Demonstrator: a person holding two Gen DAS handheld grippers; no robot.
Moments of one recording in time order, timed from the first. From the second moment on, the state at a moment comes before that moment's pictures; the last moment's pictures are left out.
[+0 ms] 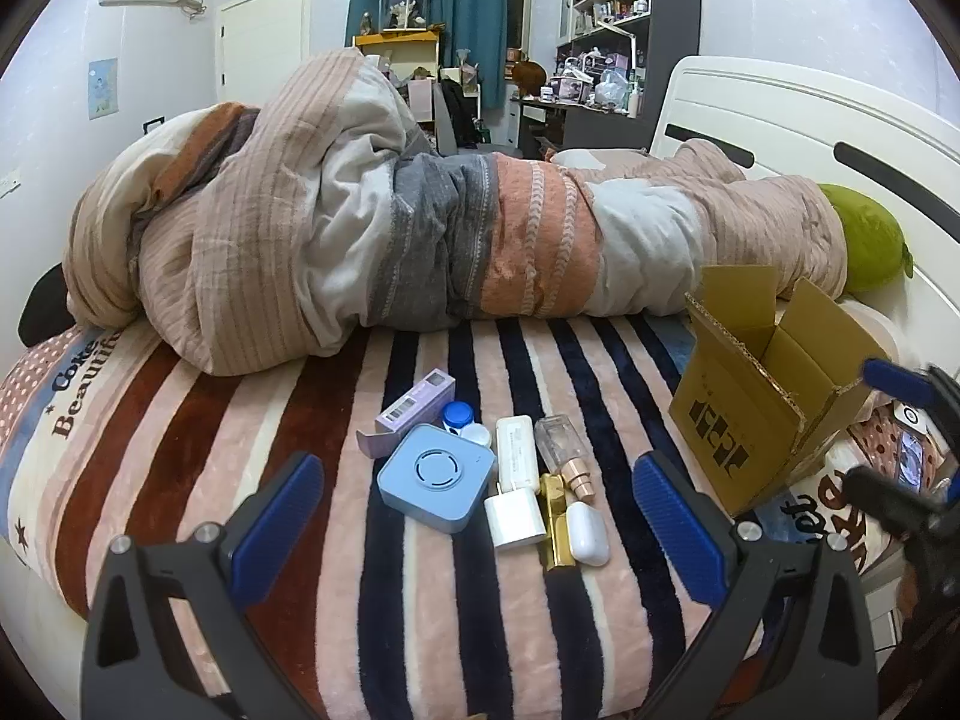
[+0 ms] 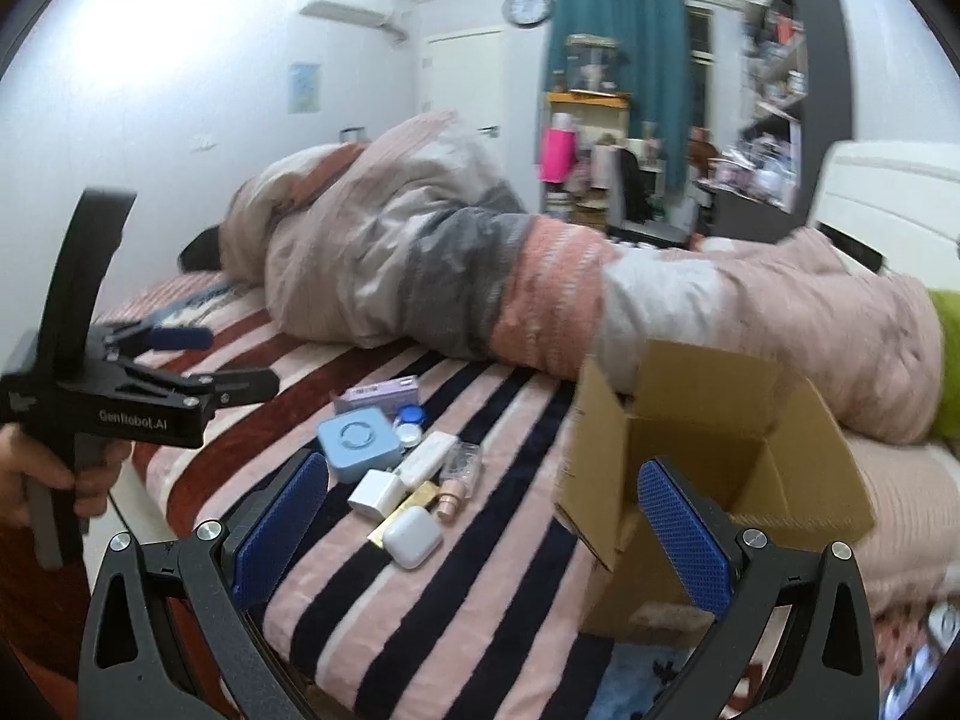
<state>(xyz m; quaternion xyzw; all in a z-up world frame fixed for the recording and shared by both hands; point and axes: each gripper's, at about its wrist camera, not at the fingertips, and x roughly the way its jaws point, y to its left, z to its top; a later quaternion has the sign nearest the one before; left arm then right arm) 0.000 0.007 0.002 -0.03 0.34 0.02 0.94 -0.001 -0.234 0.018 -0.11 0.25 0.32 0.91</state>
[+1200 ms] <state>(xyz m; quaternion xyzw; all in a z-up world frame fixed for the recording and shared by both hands) 0.019 0.047 -0.054 -0.07 0.37 -0.05 0.92 0.202 -0.371 -0.022 -0.06 0.54 0.18 0.82</state>
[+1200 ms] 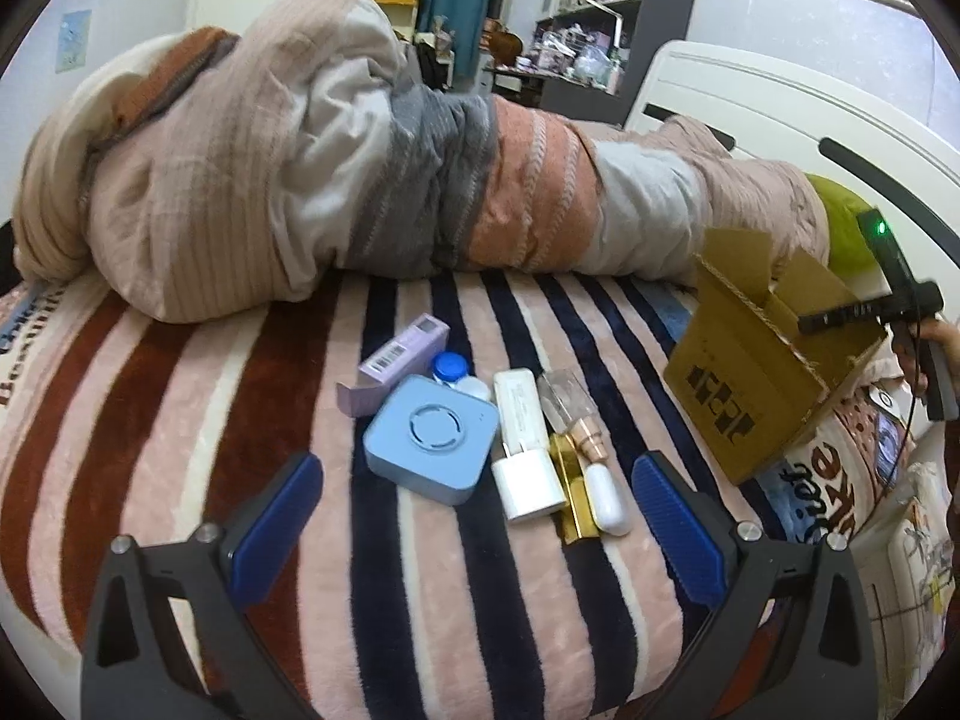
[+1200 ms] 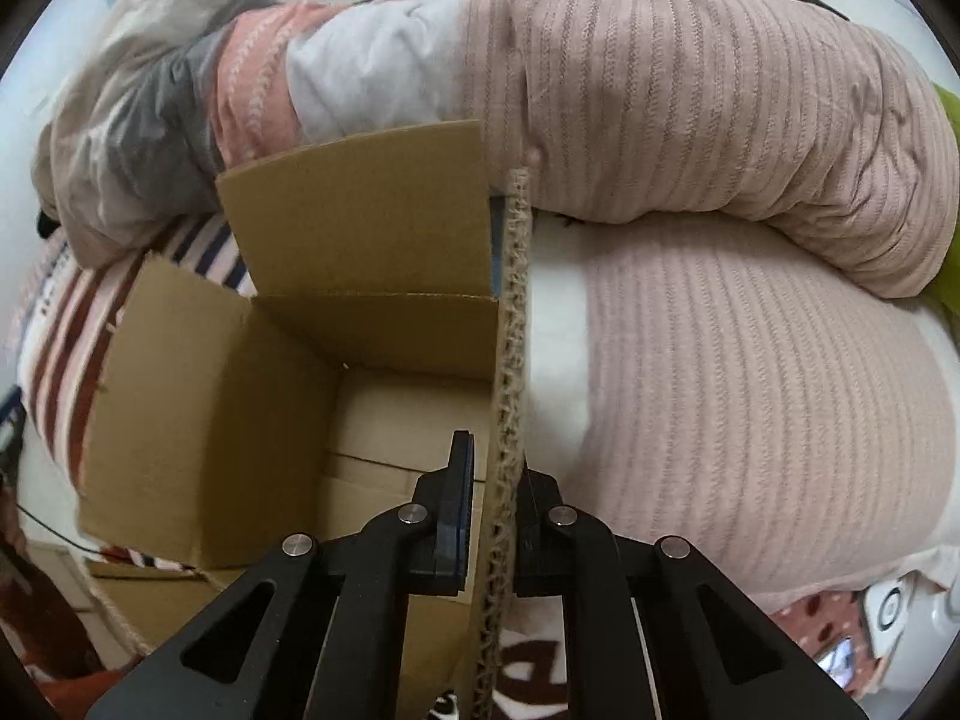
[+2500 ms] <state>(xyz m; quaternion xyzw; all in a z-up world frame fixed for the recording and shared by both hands) 0.097 0.037 -0.091 0.01 0.38 -0.10 0.92 0.200 -0.368 -0.032 0.02 0.59 0.21 0.78</state>
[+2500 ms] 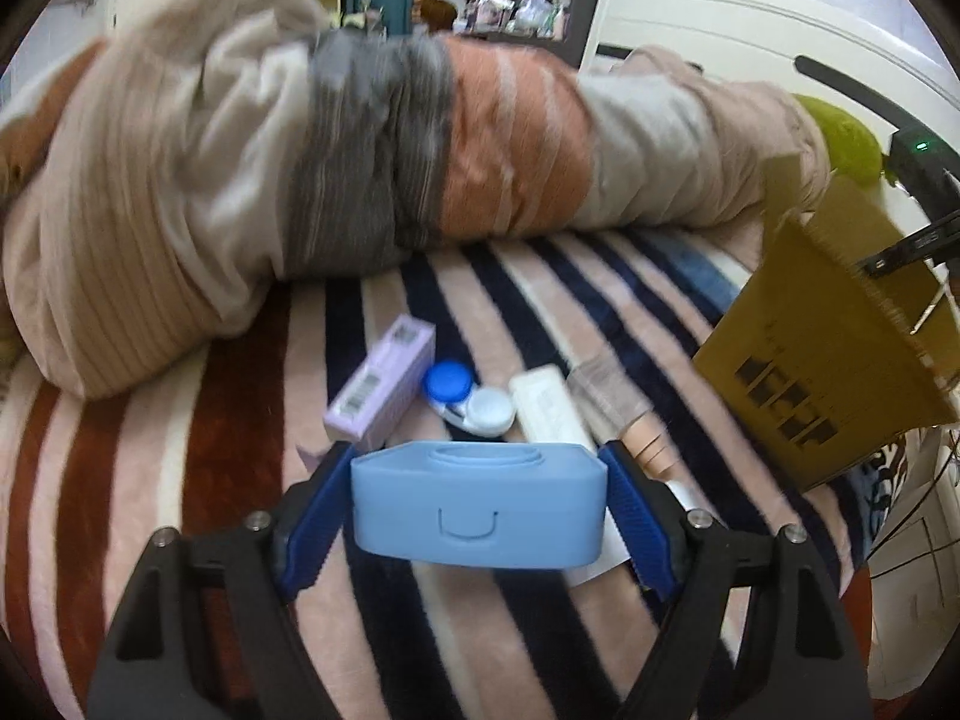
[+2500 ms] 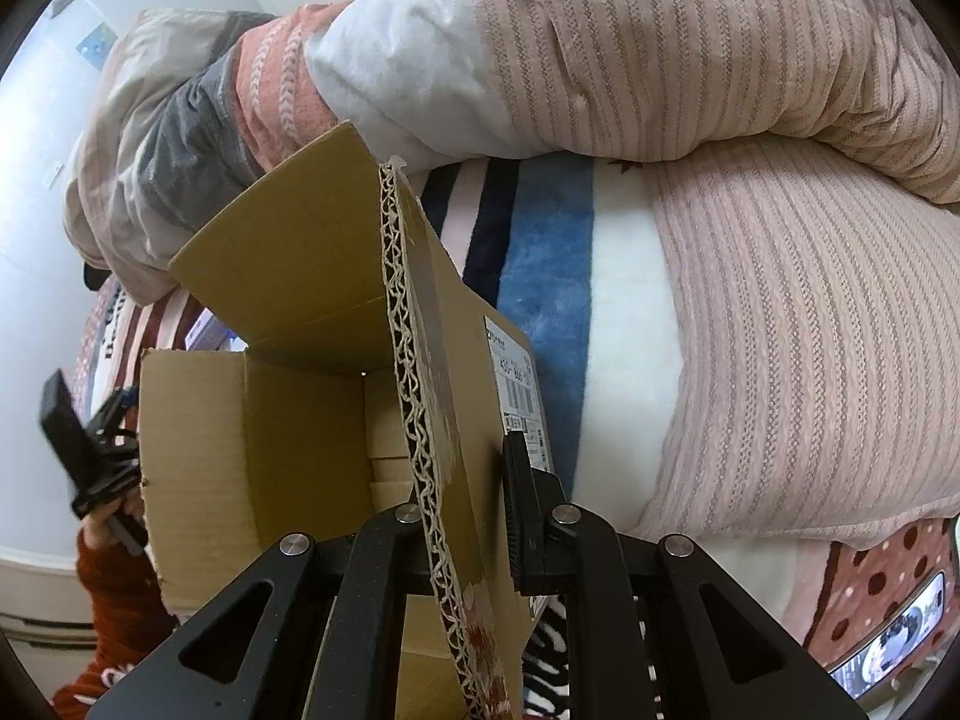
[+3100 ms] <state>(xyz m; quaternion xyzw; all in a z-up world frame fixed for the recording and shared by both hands) 0.128 -0.129 0.033 0.03 0.34 -0.28 0.90 0.206 -0.366 -0.037 0.01 0.59 0.21 0.78</state>
